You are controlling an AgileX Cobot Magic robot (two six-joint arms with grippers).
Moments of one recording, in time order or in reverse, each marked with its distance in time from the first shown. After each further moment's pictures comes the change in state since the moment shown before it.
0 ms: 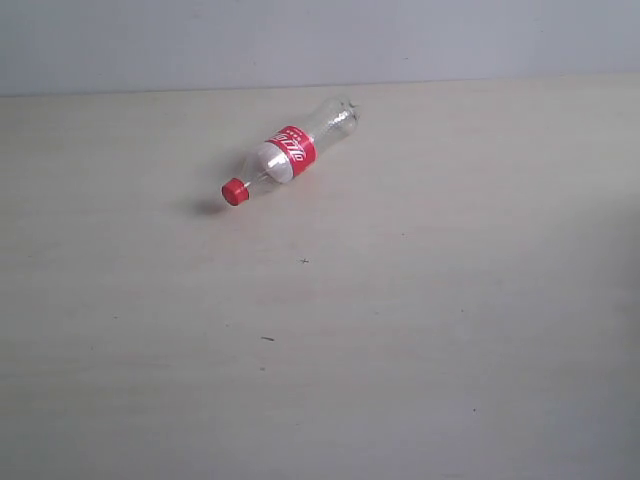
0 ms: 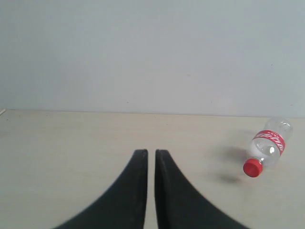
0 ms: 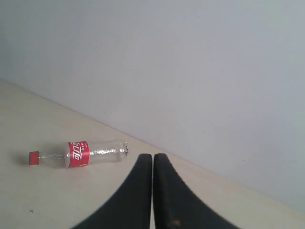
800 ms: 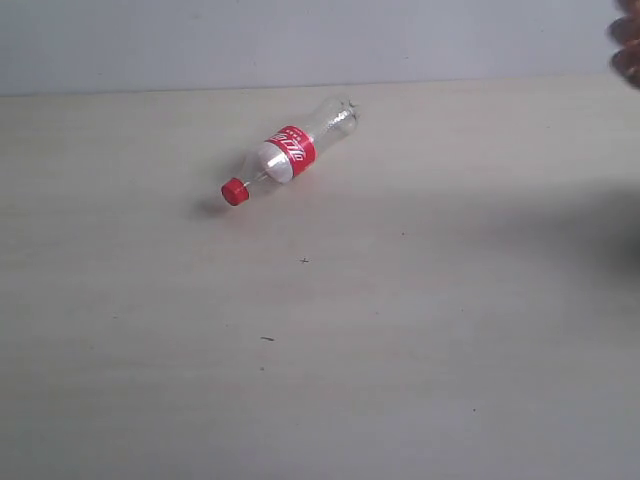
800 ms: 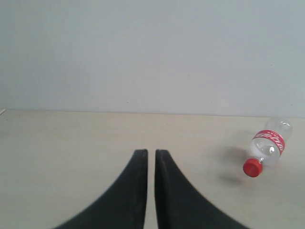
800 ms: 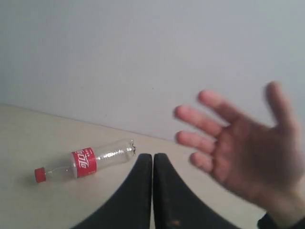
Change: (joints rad) left arm 0.000 0.000 0.000 0.000 0.000 0.000; right arm 0.000 0.058 0.082 -0.314 -0.118 0.509
